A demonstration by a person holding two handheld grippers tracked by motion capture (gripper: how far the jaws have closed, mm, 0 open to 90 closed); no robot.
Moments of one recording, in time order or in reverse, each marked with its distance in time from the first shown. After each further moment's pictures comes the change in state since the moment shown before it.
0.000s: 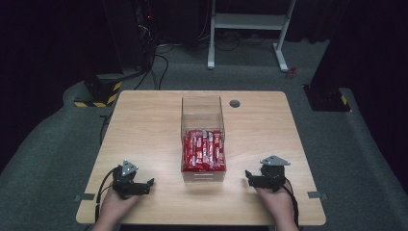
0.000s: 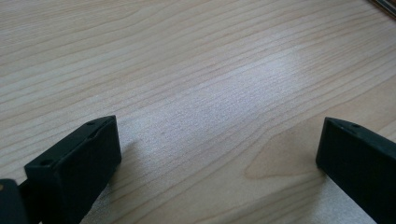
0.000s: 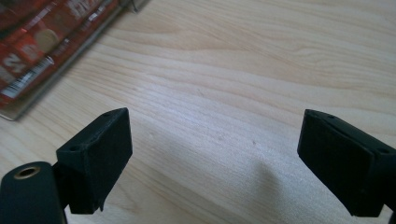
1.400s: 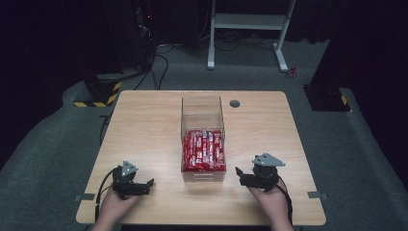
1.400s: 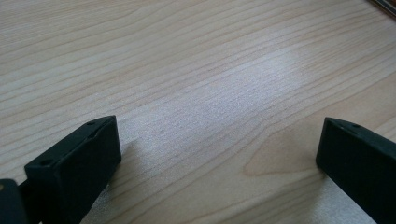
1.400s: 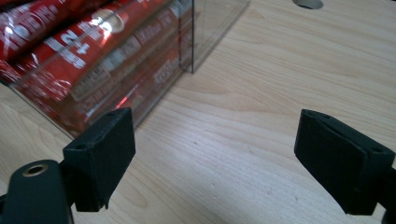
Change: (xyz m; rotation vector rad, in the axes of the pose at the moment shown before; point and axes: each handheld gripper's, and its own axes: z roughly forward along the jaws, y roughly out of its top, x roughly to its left) left arm 0.000 -0.001 -0.001 0.000 -0.001 0.001; right arm 0.033 0.027 -0.021 -0.120 0.055 -0.064
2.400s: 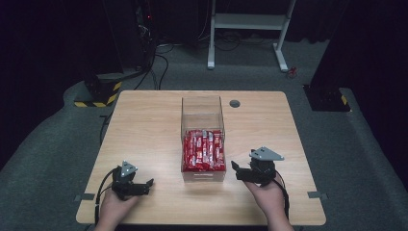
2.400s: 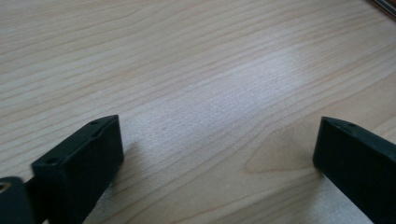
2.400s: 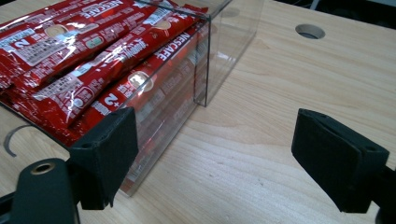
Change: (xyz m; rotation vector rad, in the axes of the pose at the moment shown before) left arm 0.001 -0.001 -0.002 -0.006 0.017 0.002; right arm 0.010 0.029 -0.009 -0.042 0.019 0.007
